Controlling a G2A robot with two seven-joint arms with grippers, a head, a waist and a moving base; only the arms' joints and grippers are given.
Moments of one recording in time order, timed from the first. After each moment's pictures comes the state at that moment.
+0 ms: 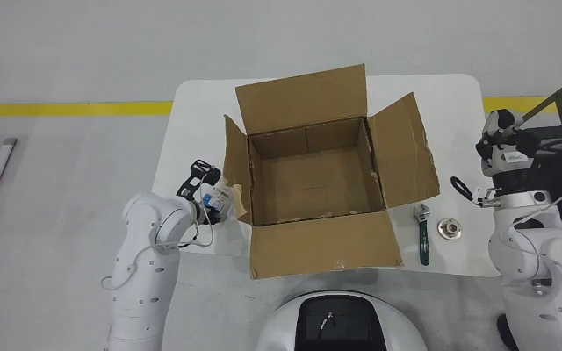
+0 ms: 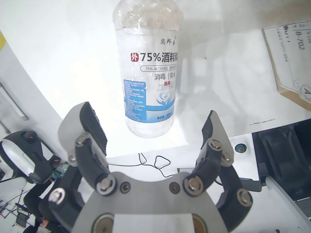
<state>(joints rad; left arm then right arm) 0.88 -1.17 -1.37 -1.60 1.26 -0.42 -1.39 -1.38 -1.35 1.74 -1.96 -1.23 -0.02 0.06</state>
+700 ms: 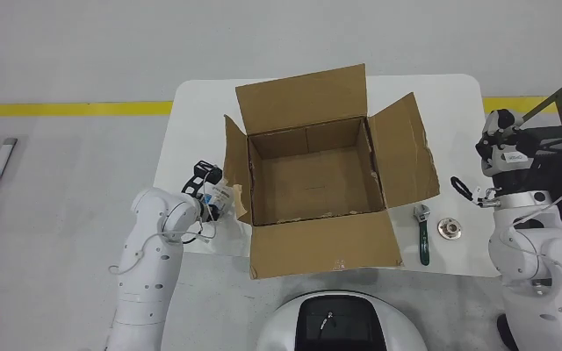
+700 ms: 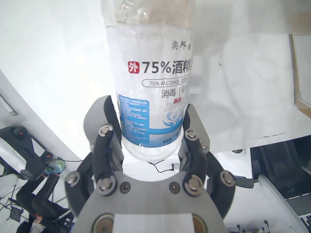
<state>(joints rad) 0.82 -1.16 -1.32 -1.47 1.23 -0.37 -1.36 -1.38 -1.35 1.74 -1.96 -1.23 -0.02 0.06</state>
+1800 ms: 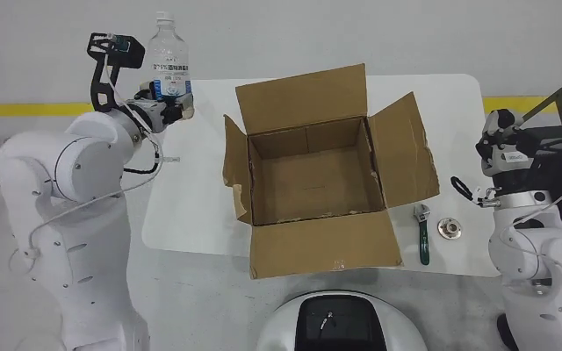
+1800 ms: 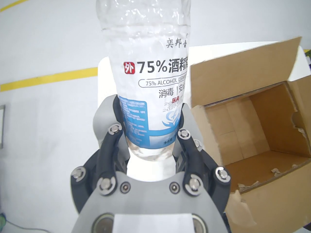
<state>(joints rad) 0.49 -1.15 -1.40 -1.80 1.00 -0.04 -1.31 -1.38 -1.35 1.74 -1.96 -1.23 -0.02 0.06</state>
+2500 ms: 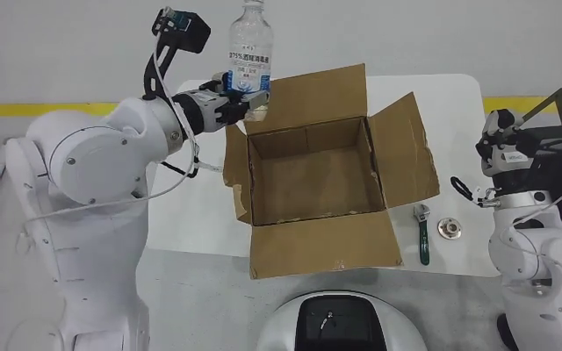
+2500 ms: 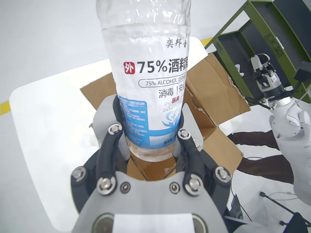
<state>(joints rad) 0.39 -1.18 -1.27 -1.85 0.63 0.08 -1.34 -1.38 -1.35 1.74 -1.96 -1.23 -0.02 0.06</state>
